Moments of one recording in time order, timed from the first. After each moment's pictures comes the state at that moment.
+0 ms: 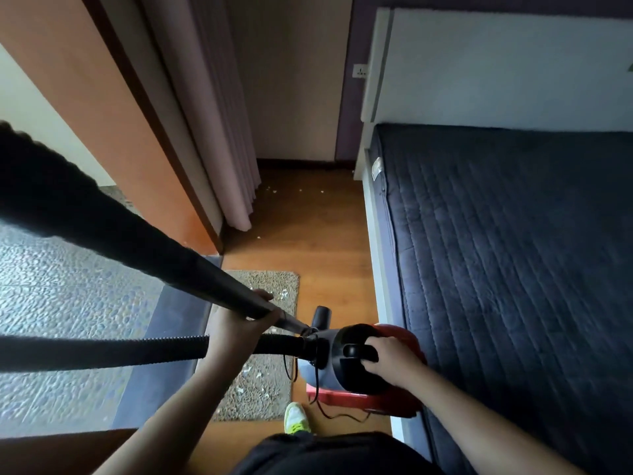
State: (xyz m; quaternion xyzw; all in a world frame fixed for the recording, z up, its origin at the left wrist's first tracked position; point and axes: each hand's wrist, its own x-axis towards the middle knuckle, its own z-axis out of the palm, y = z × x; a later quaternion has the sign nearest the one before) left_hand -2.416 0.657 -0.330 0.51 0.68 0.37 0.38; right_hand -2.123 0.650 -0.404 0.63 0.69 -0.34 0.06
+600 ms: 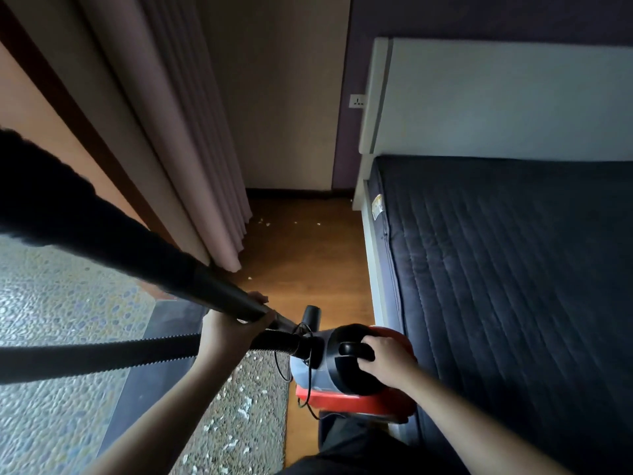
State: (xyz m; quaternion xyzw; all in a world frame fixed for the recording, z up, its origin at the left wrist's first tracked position) left_hand -2.400 0.892 -0.327 0.52 0.68 0.38 0.36; right_hand -2.106 0.883 -0.404 0.65 0.68 -0.34 0.00
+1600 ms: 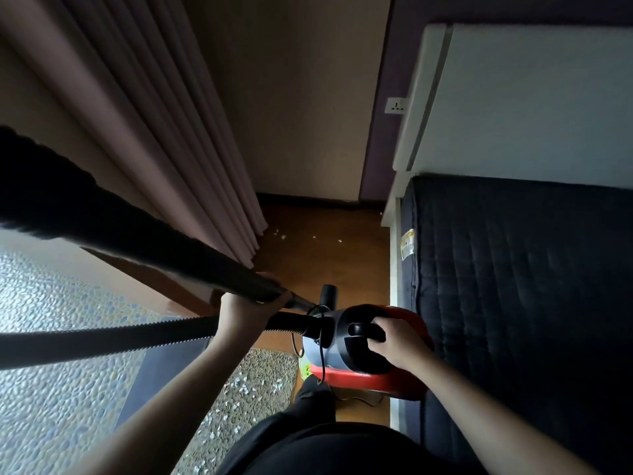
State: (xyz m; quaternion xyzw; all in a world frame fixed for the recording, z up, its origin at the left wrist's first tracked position) left_hand -2.335 1.202 -0.337 0.46 0.72 0.38 0.35; right_hand -2.049 1.220 -0.424 0.60 0.71 -0.36 -0.01
